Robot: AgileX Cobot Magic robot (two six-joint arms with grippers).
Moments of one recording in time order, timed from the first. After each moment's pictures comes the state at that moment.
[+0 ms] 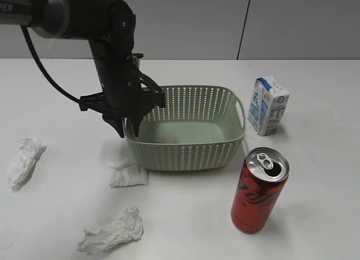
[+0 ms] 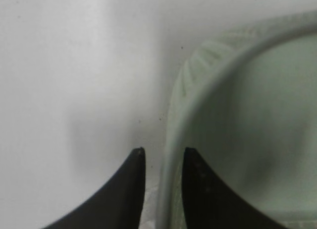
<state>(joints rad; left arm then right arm) -0.55 2.18 -1.64 -0.13 1.07 -0.43 0.05 0.00 -0.42 0.10 0.94 -0.09</state>
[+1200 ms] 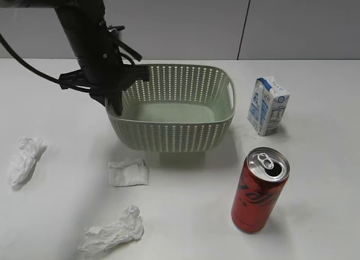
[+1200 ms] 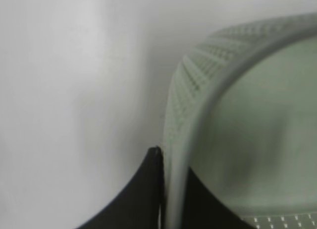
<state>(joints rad) -0.46 2.08 -1.65 -0.20 1.12 -0.30 0.09 0.69 -0.84 0.35 1.06 -0.19</state>
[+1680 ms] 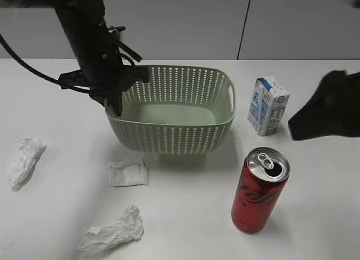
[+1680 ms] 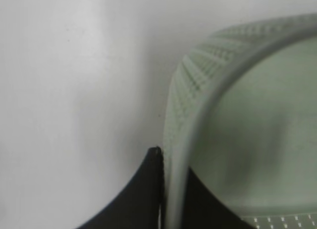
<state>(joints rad) -0.46 2.08 -1.65 -0.20 1.12 -0.28 0.50 1.13 -0.94 0.25 0.94 0.16</state>
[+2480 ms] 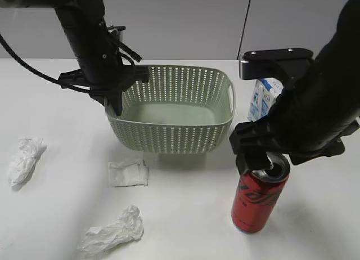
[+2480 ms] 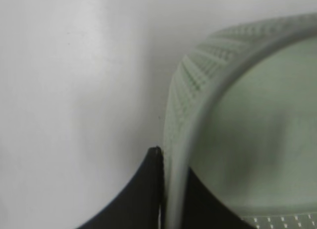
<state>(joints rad) -0.46 2.08 -1.65 -0.20 1.12 -0.28 0.70 1.49 -0.98 0.01 0.89 0.51</state>
